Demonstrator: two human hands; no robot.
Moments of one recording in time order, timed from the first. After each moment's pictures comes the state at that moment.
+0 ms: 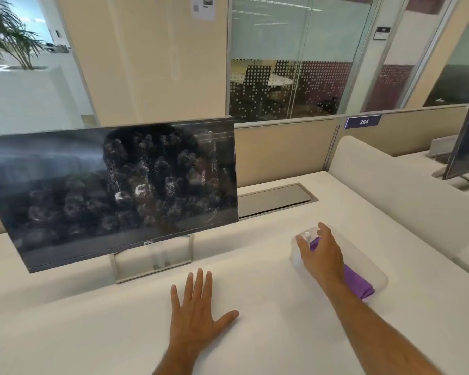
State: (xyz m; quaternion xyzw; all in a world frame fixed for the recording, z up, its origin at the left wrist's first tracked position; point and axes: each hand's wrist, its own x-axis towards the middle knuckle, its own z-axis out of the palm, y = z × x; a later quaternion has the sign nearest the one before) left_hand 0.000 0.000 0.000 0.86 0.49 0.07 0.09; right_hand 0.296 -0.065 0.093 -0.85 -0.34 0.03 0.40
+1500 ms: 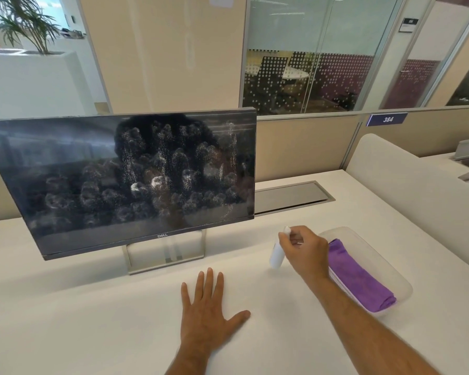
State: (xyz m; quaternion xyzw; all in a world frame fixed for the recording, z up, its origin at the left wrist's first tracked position) left_hand -0.001 0.002 -0.018 0.86 0.50 0.07 0.09; right_hand 0.242 -0.017 0.088 -0.73 -0.45 -0.04 0.51
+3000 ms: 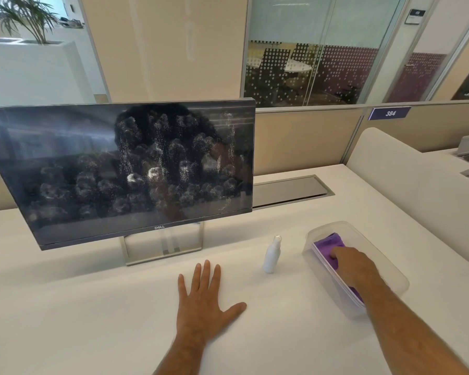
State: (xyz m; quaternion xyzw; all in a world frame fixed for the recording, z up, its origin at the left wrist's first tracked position) left_hand -0.001 0.003 -0.013 0.85 0.52 0.03 0.08; right_hand 0.361 -0.076 0.065 -0.87 -0.48 0.07 -0.06
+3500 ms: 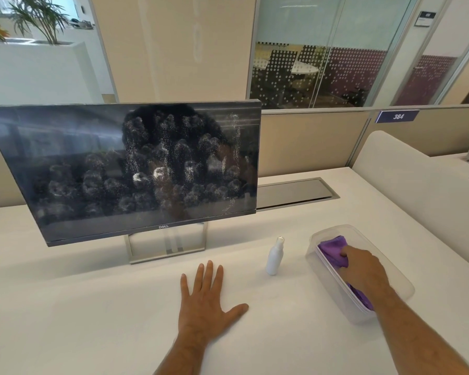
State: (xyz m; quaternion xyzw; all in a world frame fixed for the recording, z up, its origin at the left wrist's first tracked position) left_hand -0.001 0.003 -0.013 0.85 0.53 0.02 0.08; right_hand 0.370 -0.081 0.064 -0.89 -0.45 0.06 0.05
